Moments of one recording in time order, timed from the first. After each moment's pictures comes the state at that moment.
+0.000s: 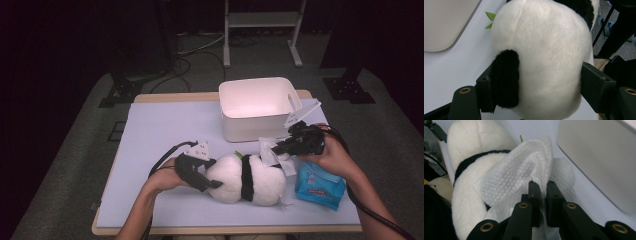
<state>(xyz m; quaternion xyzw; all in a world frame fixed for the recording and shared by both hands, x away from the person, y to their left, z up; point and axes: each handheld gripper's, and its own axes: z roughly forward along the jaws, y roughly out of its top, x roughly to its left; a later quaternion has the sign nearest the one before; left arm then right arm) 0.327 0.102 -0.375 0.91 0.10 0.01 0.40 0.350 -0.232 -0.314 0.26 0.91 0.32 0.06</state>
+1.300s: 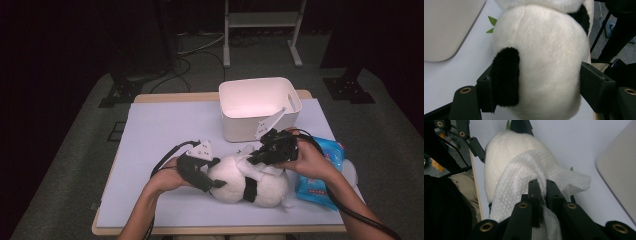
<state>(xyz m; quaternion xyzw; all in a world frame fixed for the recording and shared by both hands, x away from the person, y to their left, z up) 0.321 0.093 -0.364 0.91 0.09 0.03 0.41 0.336 -0.159 -0.310 0.18 0.93 0.31 0.02</state>
